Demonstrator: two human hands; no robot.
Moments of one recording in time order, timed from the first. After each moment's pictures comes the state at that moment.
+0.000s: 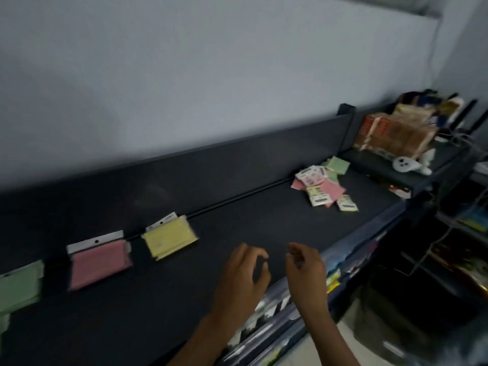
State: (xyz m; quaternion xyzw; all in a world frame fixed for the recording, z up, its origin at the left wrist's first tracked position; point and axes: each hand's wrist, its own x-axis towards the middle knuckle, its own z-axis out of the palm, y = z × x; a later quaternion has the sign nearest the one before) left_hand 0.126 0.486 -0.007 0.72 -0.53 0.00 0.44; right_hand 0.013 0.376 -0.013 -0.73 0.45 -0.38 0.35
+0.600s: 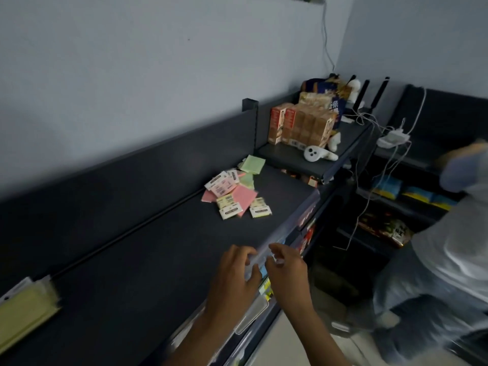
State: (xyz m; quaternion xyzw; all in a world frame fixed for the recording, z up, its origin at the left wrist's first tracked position) left_hand 0.018 0.280 -0.026 0.68 -0.58 -0.13 0.44; right_hand -0.107 0.216 -0.015 -0.69 0.53 -0.36 0.33
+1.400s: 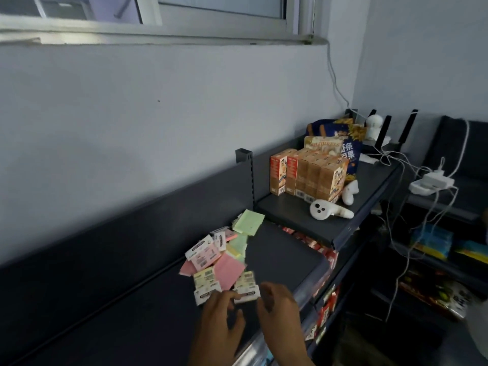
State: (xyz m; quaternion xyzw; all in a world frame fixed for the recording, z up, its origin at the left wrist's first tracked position) left_hand 0.035 0.122 -0.033 0.77 -0.50 -0.10 0.38; right_hand -0.091 0.028 -0.024 -0.76 0.45 -0.32 0.35
